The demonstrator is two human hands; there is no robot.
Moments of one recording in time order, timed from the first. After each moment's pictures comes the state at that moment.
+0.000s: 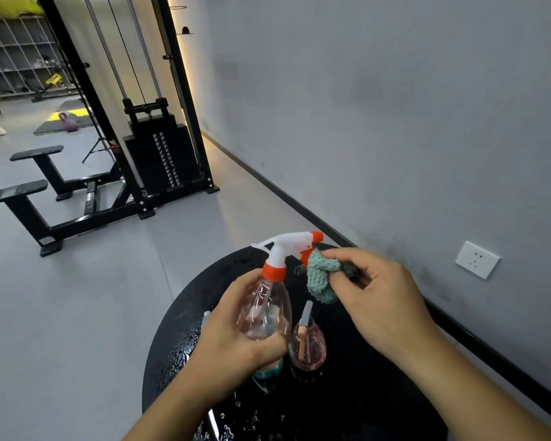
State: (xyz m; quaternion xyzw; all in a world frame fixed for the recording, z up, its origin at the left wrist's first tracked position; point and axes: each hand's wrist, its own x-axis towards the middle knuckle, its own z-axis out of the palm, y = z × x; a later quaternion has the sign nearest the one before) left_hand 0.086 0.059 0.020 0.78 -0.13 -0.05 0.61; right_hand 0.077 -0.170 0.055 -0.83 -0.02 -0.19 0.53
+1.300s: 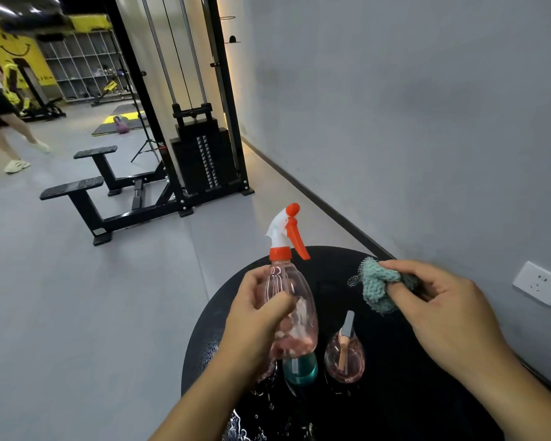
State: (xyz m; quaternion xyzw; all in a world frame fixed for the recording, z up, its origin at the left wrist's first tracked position) left_hand 0.102 0.071 0.028 0.66 0.03 -0.03 0.75; right_hand 0.080 -0.175 0.053 -0.83 0.02 -0.20 0.52
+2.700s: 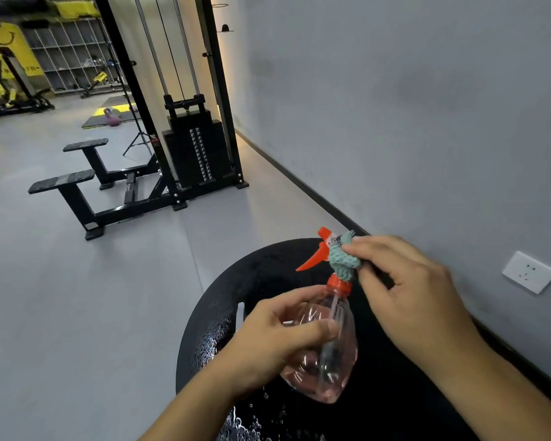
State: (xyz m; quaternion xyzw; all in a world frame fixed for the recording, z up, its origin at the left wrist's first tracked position) left_hand 0.083 0.062 0.036 0.72 -0.08 -0.18 0.67; right_hand 0.076 -0.147 0.067 -0.88 -0.12 -0.29 0.37
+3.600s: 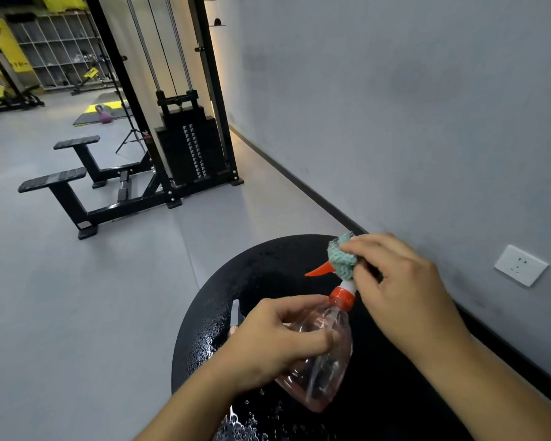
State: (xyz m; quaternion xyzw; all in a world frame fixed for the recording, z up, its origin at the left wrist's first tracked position) left_hand 0.080 0.055 0.040 0.77 -0.12 -0.20 0.60; right_hand 0.087 -0.153 0.054 -0.90 -0.08 -0.26 0.34
